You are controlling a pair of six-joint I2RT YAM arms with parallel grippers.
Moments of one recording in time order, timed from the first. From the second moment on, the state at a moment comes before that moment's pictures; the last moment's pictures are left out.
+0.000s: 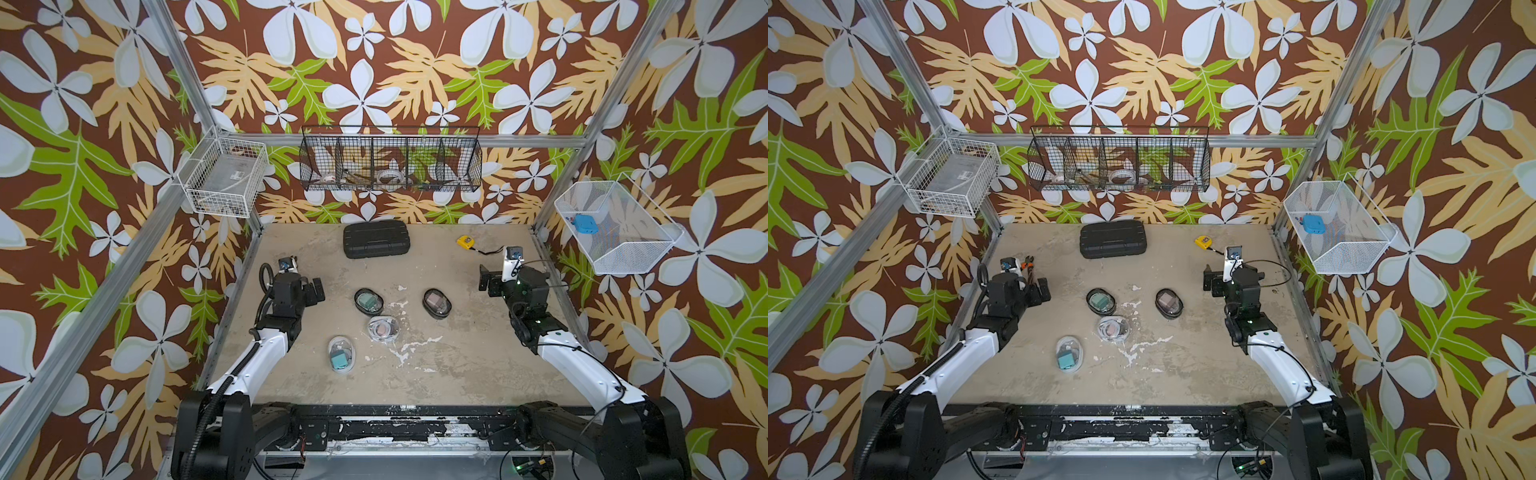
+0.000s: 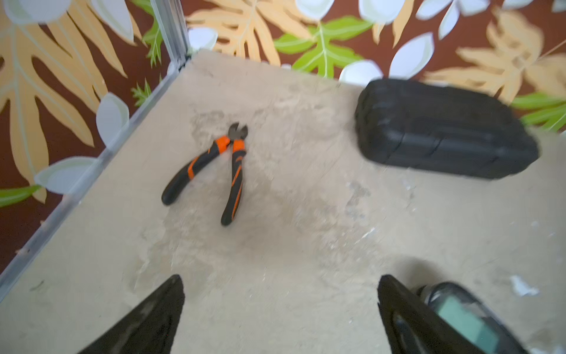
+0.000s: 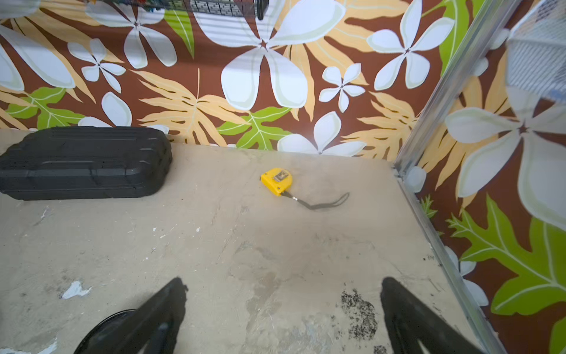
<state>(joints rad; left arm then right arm) -0.07 1.20 0.57 0.07 -0.24 -0.22 0.13 1.18 0.60 0.29 0.14 -0.03</state>
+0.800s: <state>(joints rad) -0.08 1.30 0.20 0.92 -0.19 -0.01 -0.02 1.44 0.30 0.91 0.14 0.01</state>
